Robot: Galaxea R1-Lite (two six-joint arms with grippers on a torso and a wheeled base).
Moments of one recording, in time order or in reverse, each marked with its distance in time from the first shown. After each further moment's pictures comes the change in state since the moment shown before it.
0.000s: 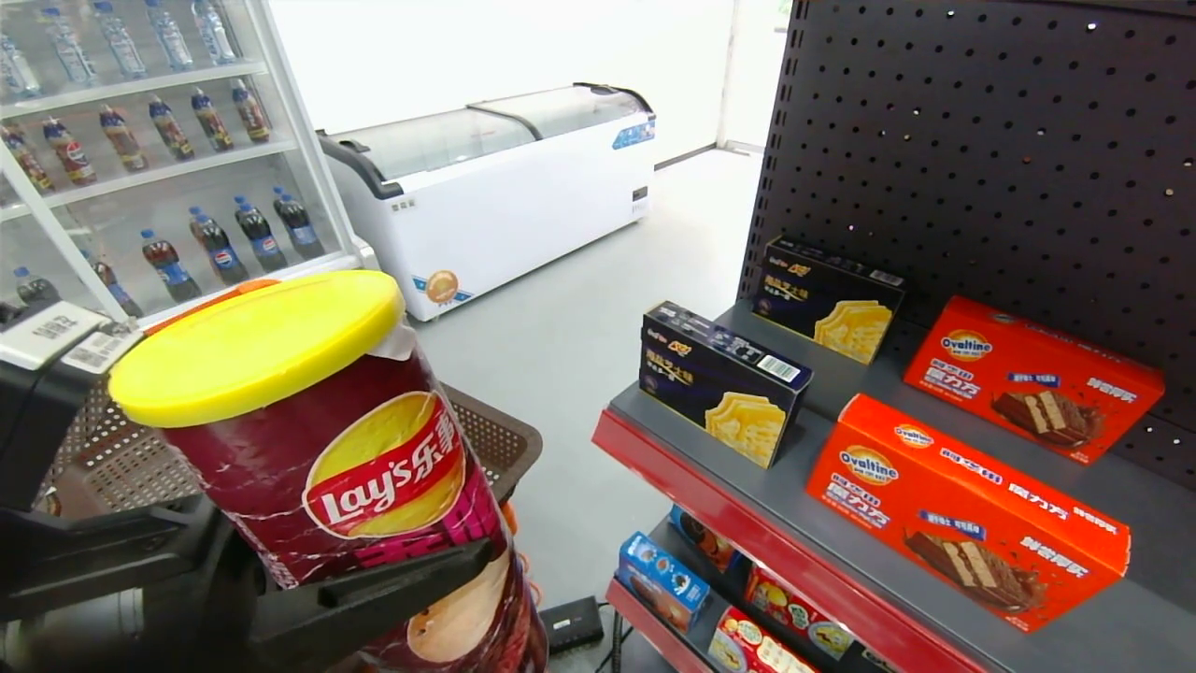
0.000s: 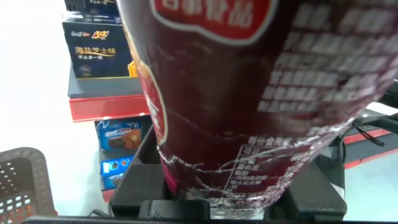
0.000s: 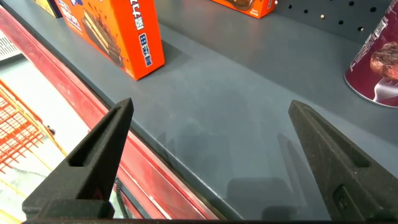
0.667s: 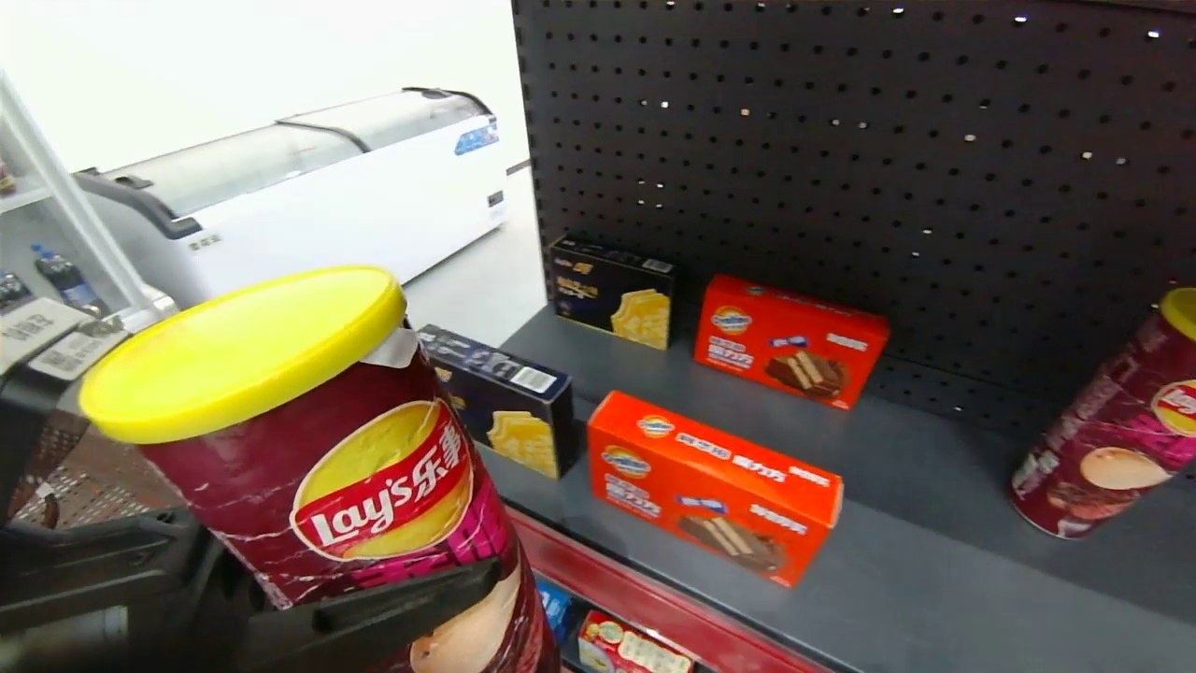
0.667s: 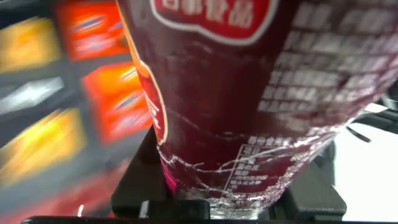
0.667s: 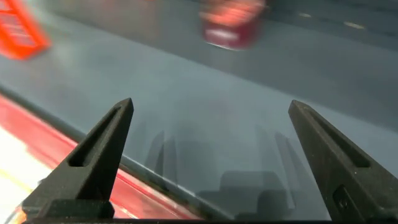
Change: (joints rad) left arm -0.050 -0.006 -0.010 0.000 0.000 0.002; right arm 0.000 0.000 0.000 0.000 0.000 0.000
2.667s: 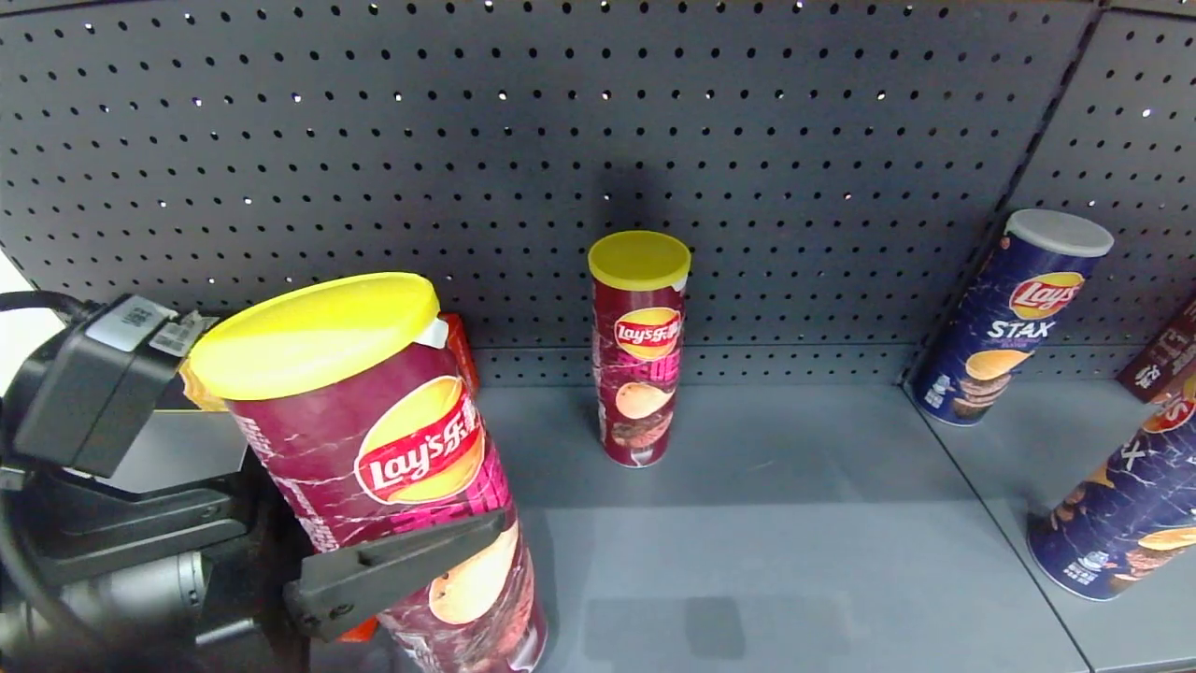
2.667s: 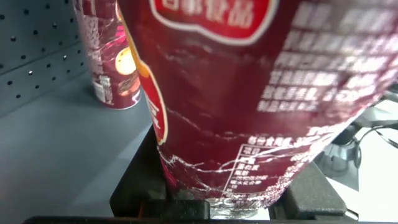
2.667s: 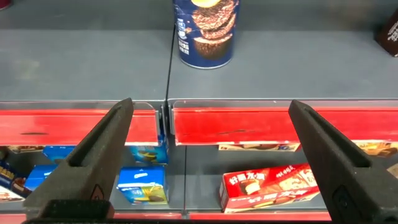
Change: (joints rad) left arm 0.091 0.063 -0.003 -0.008 0.001 0.014; right arm 0.001 0.000 0.000 0.000 0.001 -0.001
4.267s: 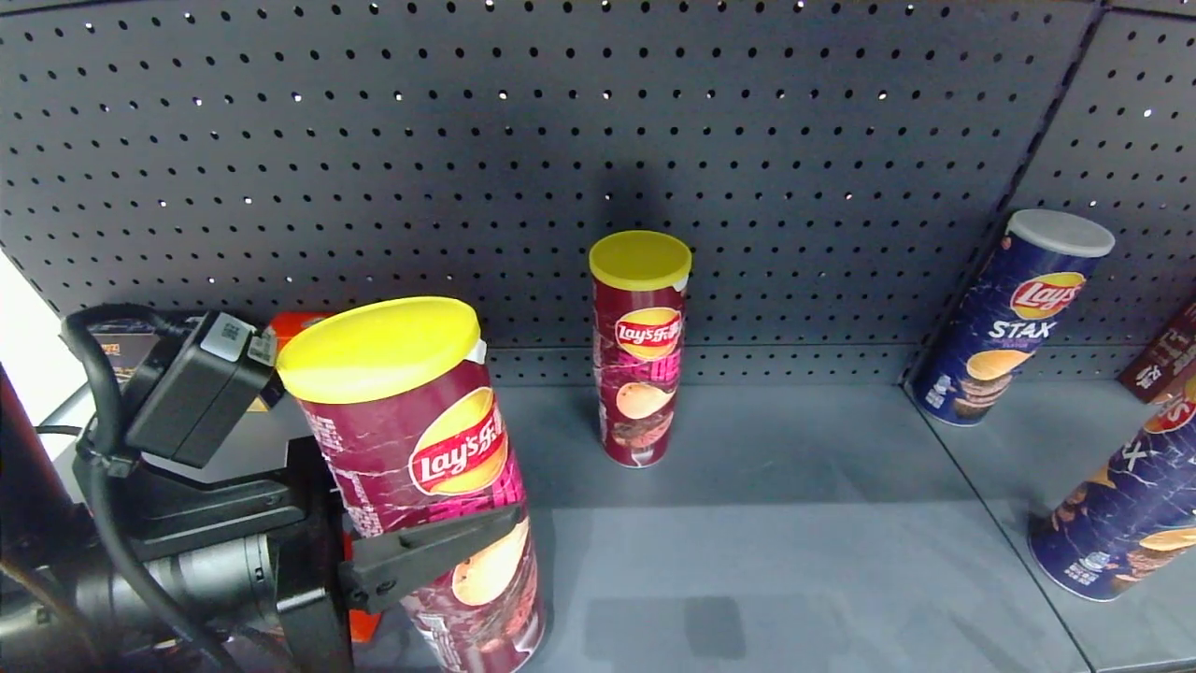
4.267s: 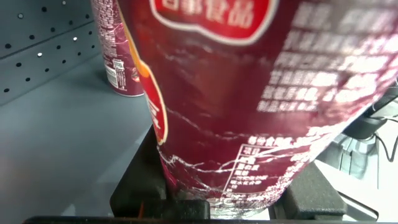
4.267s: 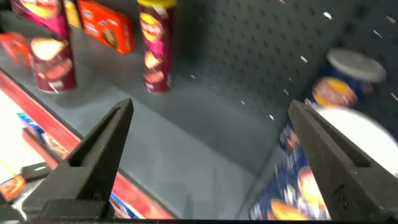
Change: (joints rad) left arm 0.031 0.066 -0.003 0.000 0.007 0.032; right arm 0.165 0.610 -0.641 -0.047 0.473 -0.198
